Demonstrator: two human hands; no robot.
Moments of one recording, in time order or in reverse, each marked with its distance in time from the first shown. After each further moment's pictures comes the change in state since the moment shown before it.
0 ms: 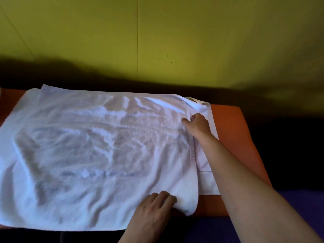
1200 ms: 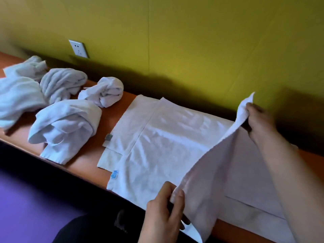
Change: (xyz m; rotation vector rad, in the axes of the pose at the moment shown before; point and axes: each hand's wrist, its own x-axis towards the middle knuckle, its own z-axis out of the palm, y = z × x) left_hand -0.066 -0.035 -0.191 -0.789 0.427 -0.894; right_hand -0.040 -0.193 0.029 0.784 0.064 -0.165
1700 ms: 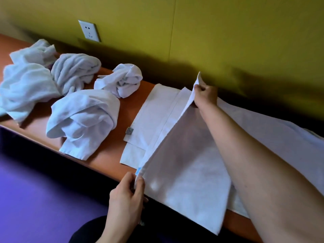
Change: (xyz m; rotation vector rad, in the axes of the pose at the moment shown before) left_hand 0.040 -0.082 -0.138 0.190 0.319 -0.236; right_hand -0.067 0.017 0.241 -0.327 -0.200 -0.147
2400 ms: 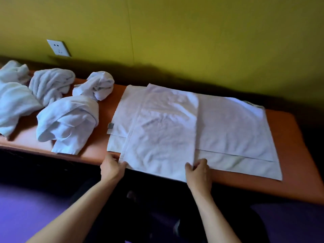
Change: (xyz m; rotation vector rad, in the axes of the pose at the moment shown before) left_hand 0.036 -0.022 0.002 0.271 -0.054 -0.103; right_hand -0.296 0.150 -0.130 -0.331 0.125 0.380
